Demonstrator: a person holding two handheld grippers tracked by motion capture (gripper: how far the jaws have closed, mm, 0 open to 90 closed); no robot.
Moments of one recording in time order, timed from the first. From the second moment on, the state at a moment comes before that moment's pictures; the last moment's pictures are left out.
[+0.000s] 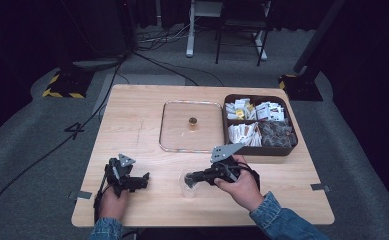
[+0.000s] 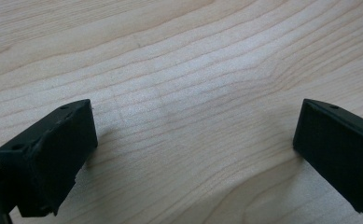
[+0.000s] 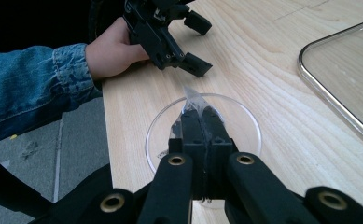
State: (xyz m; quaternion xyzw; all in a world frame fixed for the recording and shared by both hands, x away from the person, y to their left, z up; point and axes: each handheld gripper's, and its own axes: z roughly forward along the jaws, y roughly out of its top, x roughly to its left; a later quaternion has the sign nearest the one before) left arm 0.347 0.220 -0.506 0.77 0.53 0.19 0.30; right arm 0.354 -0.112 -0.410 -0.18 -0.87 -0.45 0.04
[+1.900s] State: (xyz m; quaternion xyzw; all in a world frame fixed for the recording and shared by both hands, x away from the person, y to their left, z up) left arm 0.347 0.220 -0.506 0.77 0.53 0.19 0.30; right arm 0.368 -0.230 -0.374 -0.26 -0.84 -0.47 -0.11
